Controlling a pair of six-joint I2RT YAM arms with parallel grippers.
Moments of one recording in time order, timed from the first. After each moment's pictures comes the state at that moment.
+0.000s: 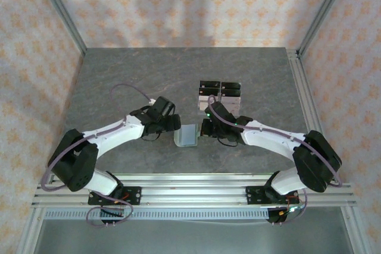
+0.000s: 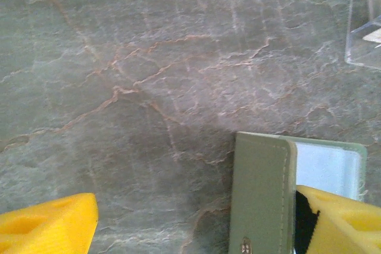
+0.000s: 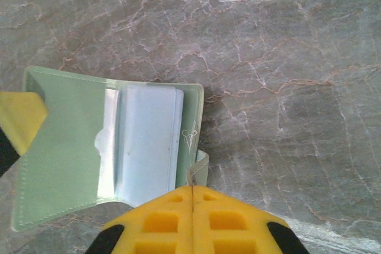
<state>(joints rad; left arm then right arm) -0.58 1.45 0.84 -0.46 -0.13 -0.75 0.79 1.42 0.81 -0.31 -0.02 0.81</state>
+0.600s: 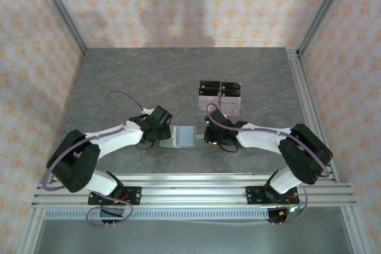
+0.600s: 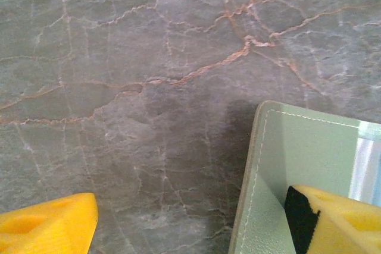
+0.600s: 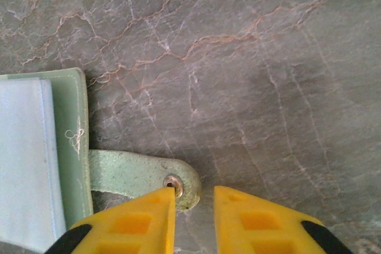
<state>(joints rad) -0.58 1.46 0.73 -0.51 -0.27 -0.81 0.78 1.52 0.72 -0.25 0.03 0.85</state>
